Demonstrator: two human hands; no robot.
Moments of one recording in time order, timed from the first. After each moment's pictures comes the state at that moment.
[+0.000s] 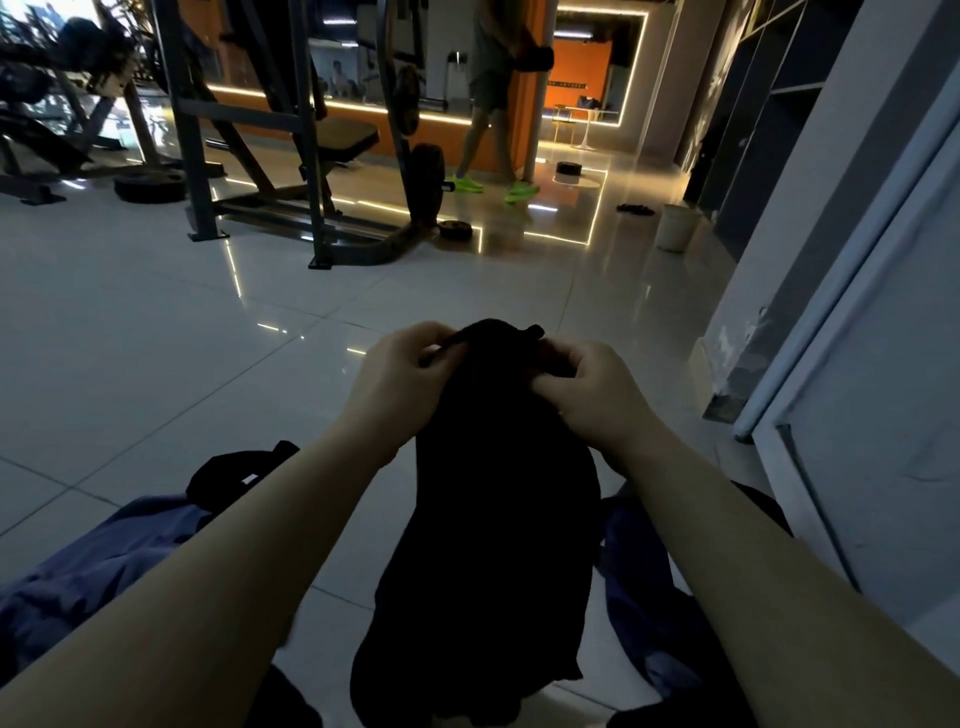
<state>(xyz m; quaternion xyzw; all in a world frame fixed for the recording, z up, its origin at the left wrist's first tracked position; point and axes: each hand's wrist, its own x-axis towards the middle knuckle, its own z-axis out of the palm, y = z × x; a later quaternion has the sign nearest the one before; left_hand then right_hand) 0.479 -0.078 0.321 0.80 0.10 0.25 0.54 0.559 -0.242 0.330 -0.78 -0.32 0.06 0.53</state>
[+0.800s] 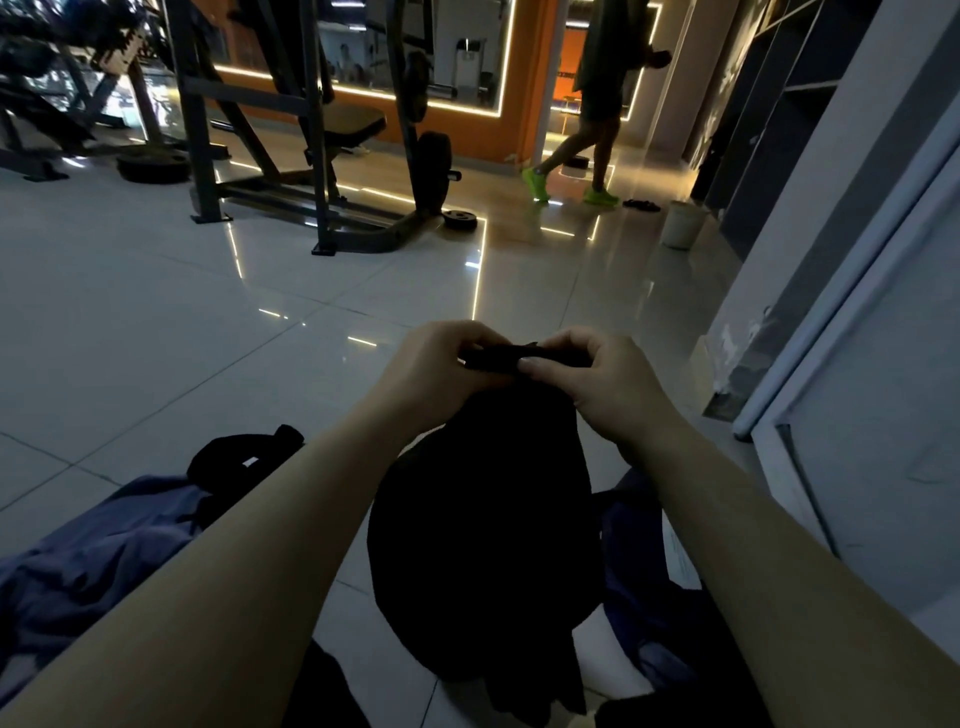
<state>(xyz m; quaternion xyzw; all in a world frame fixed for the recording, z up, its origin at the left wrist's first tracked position) 0.485 -0.084 0.322 0.86 0.05 0.19 0.46 0.550 -0.248 0.336 -0.80 -0.31 0.06 0.51</state>
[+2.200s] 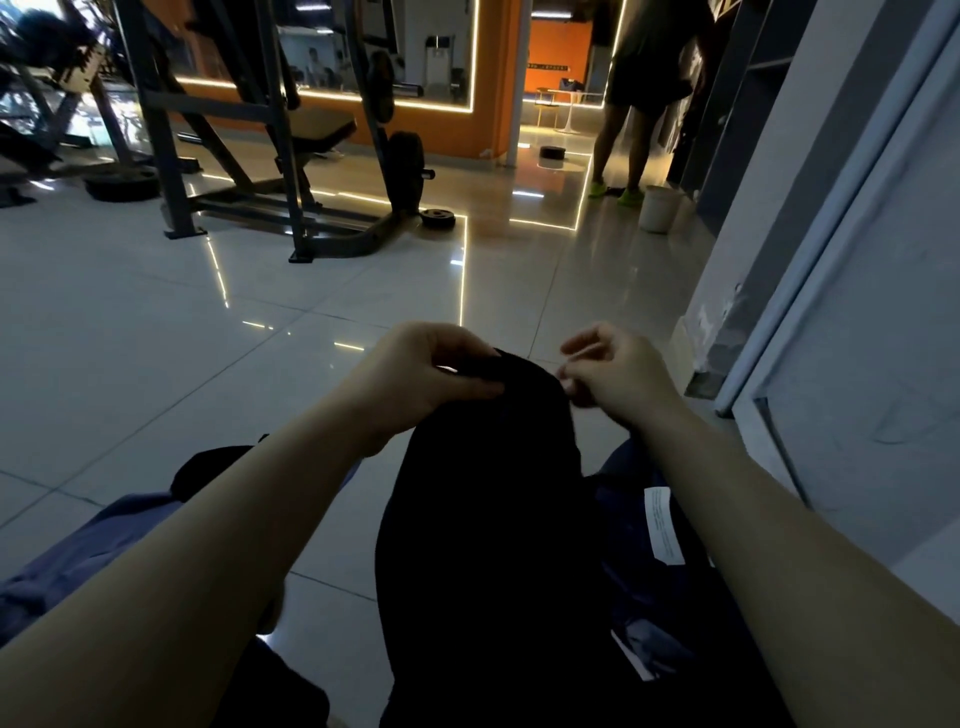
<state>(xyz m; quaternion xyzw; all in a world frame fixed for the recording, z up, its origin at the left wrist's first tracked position) 0.468 -0.113 0.340 0.79 -0.02 0.07 0.61 0.582 -0.293 0.323 -0.81 -0.19 0.07 0.55</state>
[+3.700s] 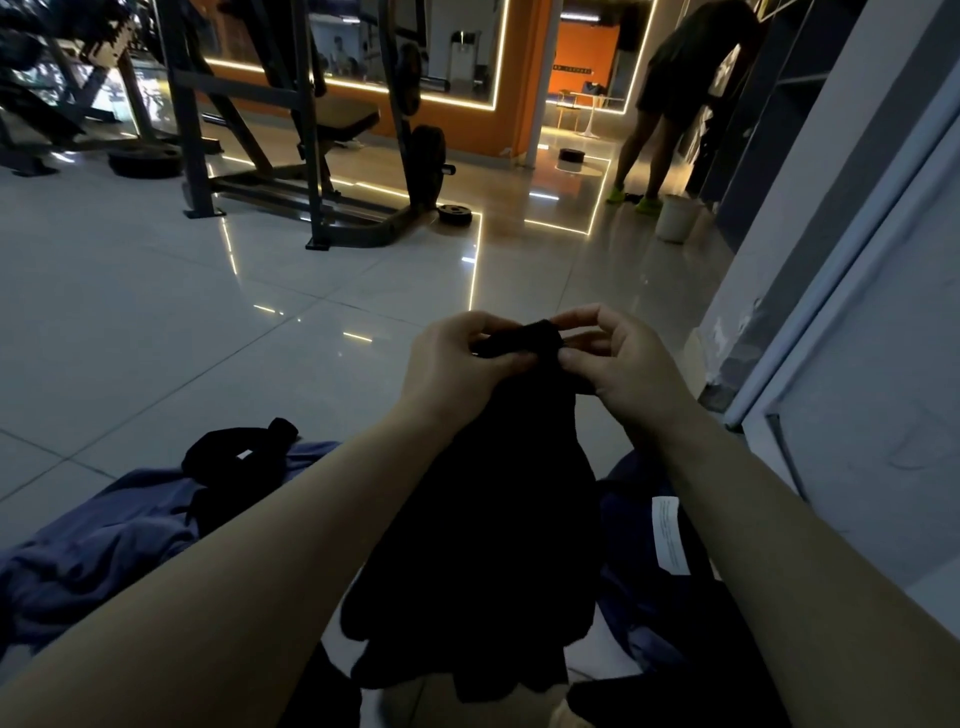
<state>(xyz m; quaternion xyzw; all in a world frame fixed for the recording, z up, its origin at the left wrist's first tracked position) 0.483 -0.124 0.321 0.79 0.09 0.24 0.56 0.555 -0.270 0.335 -0.75 -0.28 0.08 0.60</state>
